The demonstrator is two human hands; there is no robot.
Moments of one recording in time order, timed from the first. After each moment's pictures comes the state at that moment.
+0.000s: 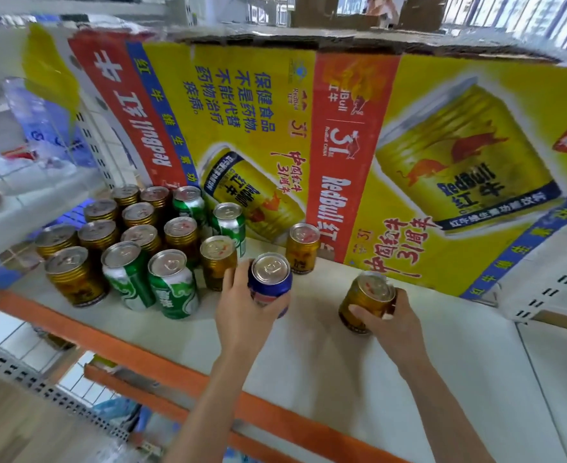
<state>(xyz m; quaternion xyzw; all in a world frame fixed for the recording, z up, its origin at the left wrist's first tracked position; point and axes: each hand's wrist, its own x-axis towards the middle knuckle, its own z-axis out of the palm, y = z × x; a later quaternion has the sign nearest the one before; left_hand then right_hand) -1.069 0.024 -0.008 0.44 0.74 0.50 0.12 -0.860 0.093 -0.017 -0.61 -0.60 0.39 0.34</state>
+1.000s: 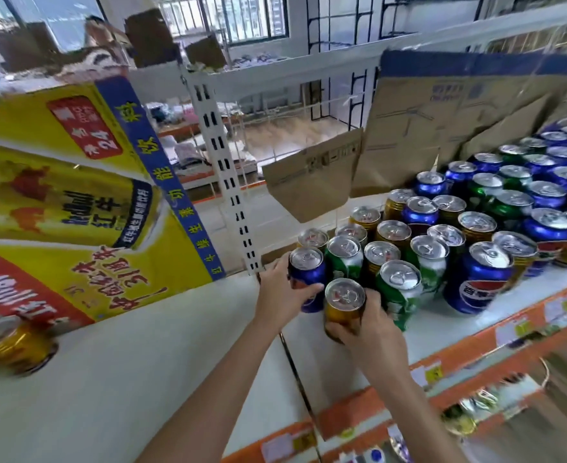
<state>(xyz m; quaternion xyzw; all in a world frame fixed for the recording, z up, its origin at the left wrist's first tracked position) -0.652 0.115 -0.008 0.75 0.49 0.31 0.31 -0.534 -0.001 -0.030 -0.81 -0.47 0.15 0.32</state>
